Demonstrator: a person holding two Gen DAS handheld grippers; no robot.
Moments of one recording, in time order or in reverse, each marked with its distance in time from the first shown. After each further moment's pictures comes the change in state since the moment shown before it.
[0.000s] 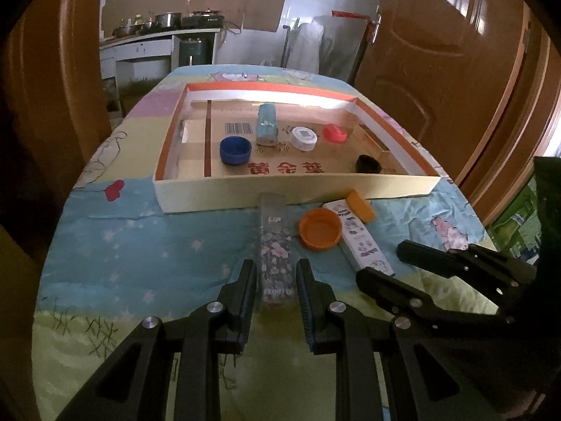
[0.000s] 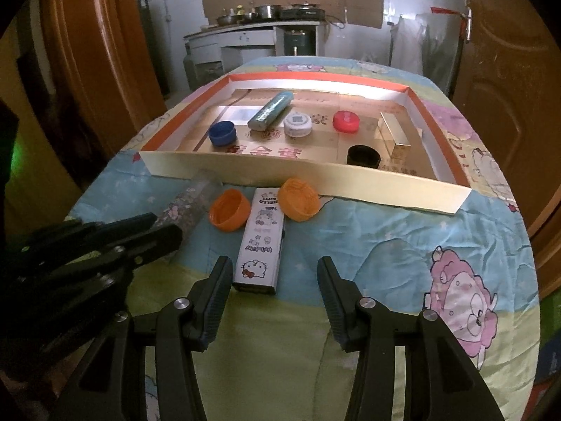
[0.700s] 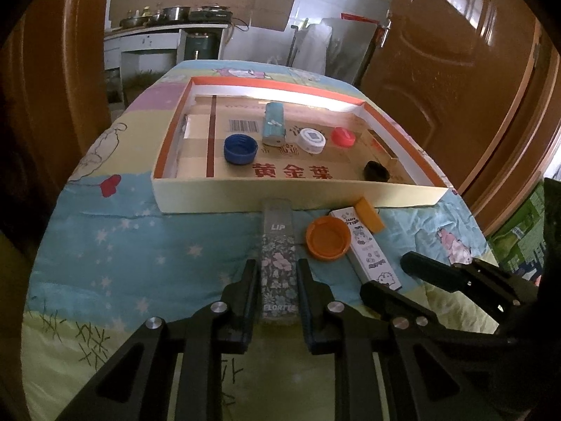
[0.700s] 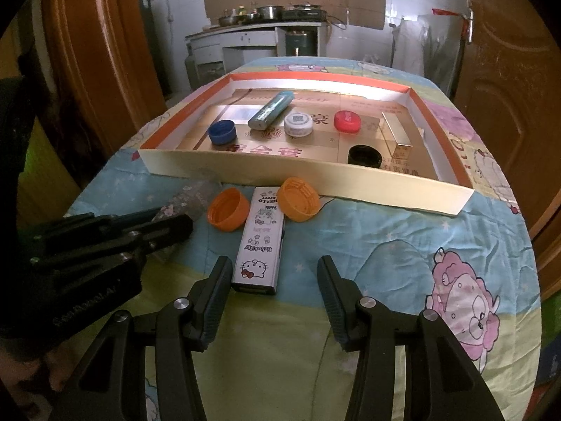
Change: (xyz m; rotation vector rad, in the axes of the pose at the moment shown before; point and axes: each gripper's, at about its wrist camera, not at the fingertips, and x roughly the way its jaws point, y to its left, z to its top) left arm 0.008 0.007 0.004 -0.059 -0.004 -0.015; right arm 0.002 -0.001 -0.001 -0.011 -0.004 -0.001
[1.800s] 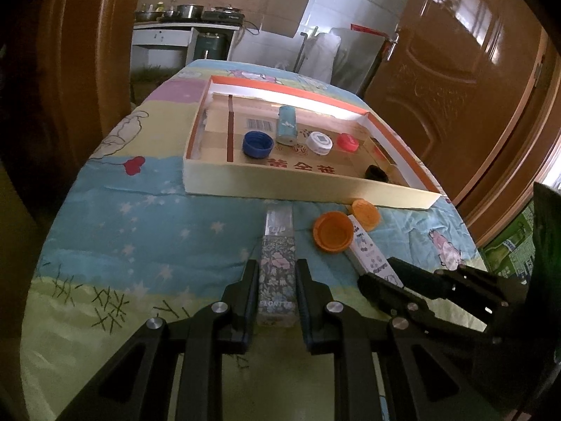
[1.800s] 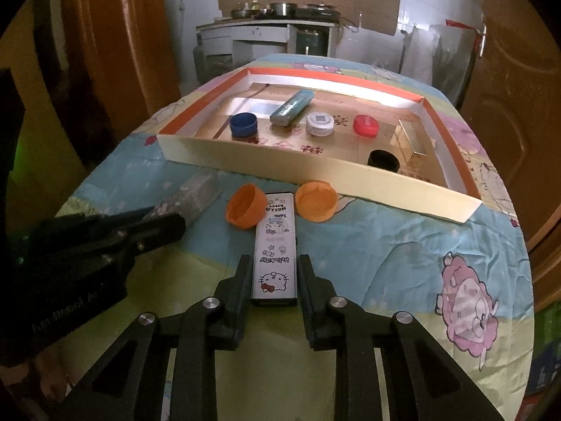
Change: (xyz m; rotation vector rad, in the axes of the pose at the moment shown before) left arm -0.022 0.012 -0.014 -0.058 -0.024 -0.017; right arm -0.003 0.021 -0.004 -0.071 0.014 -0.016
